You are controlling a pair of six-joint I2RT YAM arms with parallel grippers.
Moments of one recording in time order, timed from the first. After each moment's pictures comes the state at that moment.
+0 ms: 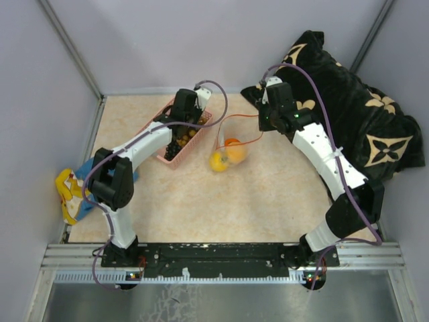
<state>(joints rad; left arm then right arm) -0.51 1.90 1.52 -0.20 -0.24 0.22 0.41 1.52 1.49 -0.66 0.10 0.17</state>
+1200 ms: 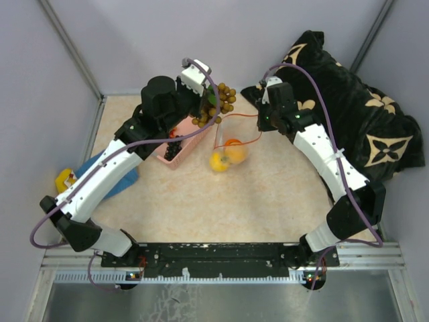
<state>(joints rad) -0.73 1.46 1.66 -0.30 -0.15 0.17 0.41 1.50 1.48 -0.65 0.06 0.19</state>
